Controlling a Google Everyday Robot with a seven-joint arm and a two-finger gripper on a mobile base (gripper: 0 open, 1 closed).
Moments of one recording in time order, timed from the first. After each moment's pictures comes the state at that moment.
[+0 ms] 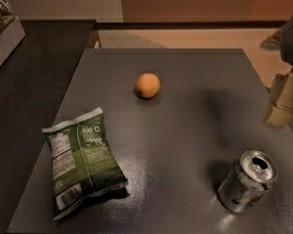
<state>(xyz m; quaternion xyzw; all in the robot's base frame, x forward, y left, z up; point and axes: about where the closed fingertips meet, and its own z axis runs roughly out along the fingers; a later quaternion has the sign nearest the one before) 0.438 -0.217 0.976 -0.60 0.78 -0.03 0.16</state>
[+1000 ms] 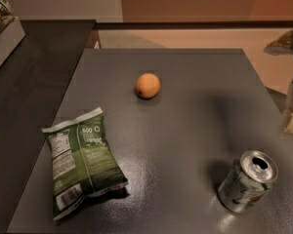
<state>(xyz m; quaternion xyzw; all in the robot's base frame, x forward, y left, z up) 0.421 -0.225 0.978 -0.63 0.76 -0.01 0.15</state>
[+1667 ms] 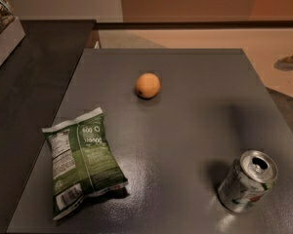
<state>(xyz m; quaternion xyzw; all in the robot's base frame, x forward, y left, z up) 0.386 -0.241 0.966 -0.66 0.73 0.02 0.16</state>
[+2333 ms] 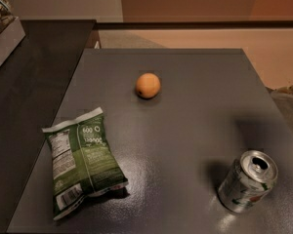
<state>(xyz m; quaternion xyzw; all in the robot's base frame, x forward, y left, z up) 0.347 -0.239 0.934 -0.69 0.70 0.07 0.17</state>
